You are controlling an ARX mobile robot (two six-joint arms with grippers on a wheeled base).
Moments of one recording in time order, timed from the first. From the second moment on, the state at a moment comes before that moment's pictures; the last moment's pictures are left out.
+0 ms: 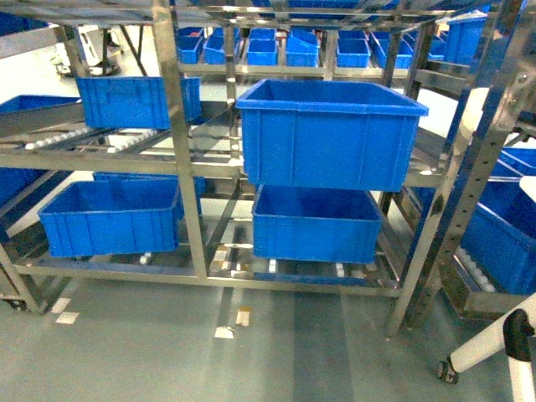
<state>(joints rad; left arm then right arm) 0.00 0.01 0.01 0.00 0.00 0.00 -0.20 0.71 0.33 0.23 -0.39 0.01</state>
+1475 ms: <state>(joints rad) 0.00 0.01 0.01 -0.01 0.00 0.00 -0.20 0.71 0.33 0.24 -0.40 0.01</state>
